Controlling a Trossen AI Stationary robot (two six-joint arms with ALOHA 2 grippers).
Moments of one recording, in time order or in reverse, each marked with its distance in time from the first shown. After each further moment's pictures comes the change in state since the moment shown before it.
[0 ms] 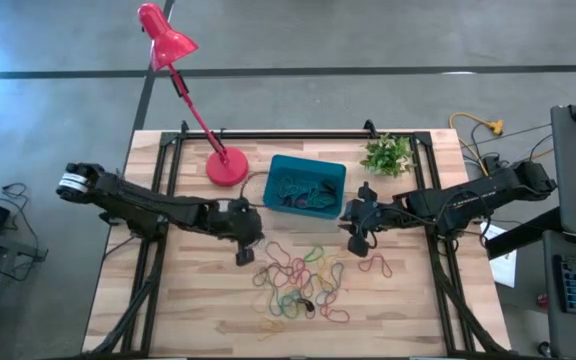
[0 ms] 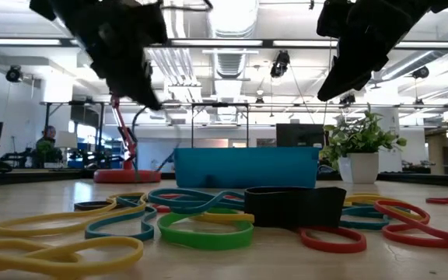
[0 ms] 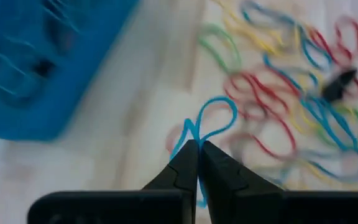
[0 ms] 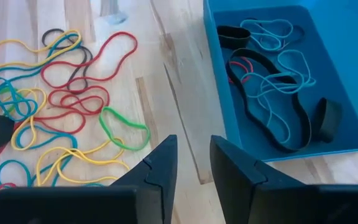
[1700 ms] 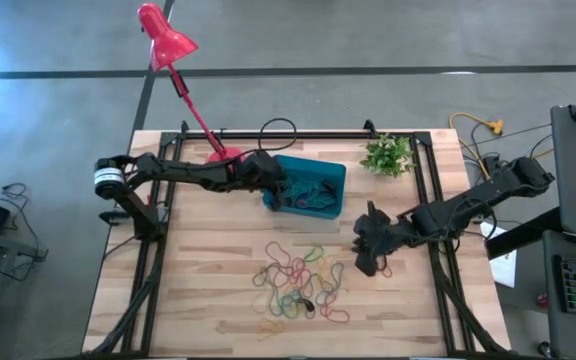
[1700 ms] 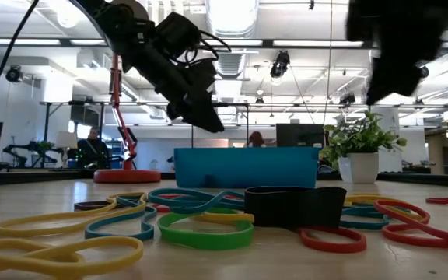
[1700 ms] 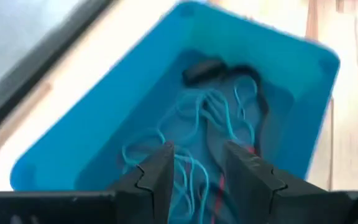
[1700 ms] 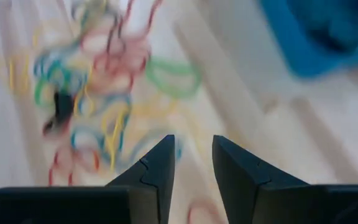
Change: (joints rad) left arm 0.453 0.277 0.135 0.314 0.098 0.270; right arm 0.205 0.001 0.000 -0.135 -0.044 0.449
